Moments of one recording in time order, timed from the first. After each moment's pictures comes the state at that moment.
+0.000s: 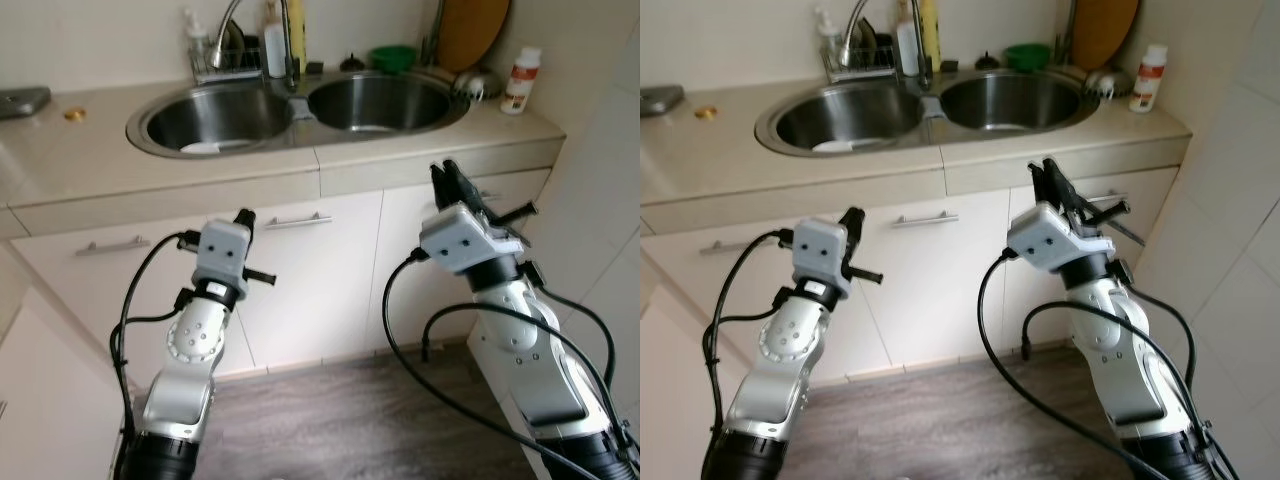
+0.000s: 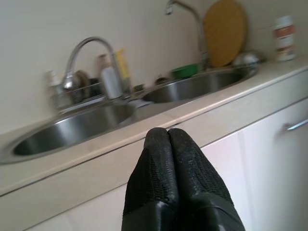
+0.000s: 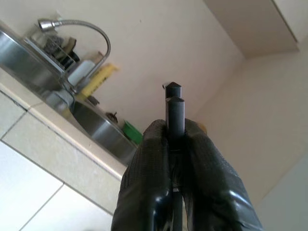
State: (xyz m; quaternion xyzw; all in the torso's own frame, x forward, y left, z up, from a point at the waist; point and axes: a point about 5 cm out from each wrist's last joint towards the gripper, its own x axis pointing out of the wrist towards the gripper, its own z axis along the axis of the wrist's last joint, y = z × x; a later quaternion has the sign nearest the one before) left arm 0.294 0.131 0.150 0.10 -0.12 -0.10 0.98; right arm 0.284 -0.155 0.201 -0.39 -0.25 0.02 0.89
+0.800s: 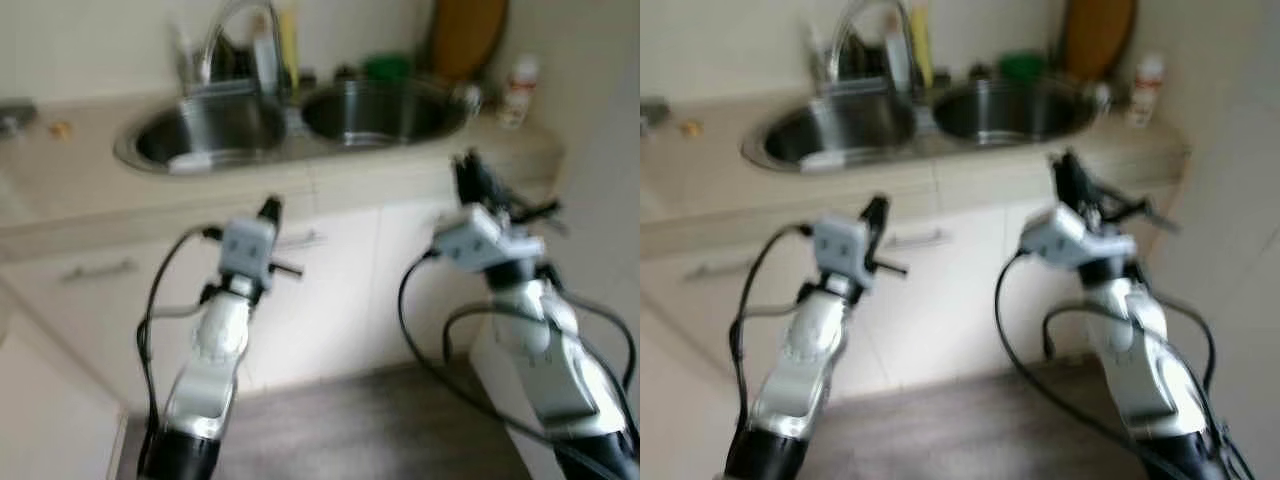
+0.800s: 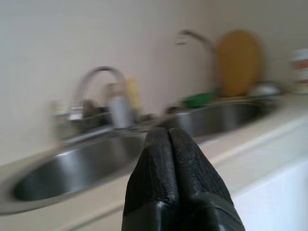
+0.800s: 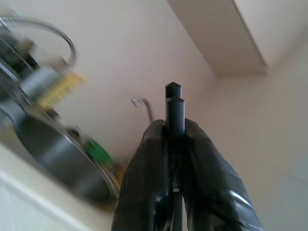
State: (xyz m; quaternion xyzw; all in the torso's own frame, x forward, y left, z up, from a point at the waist) left arm 0.294 0.120 0.173 0.10 -0.19 -0.12 0.97; right arm 0.283 -0.163 0.222 -0.42 -0.30 -0.05 0.85
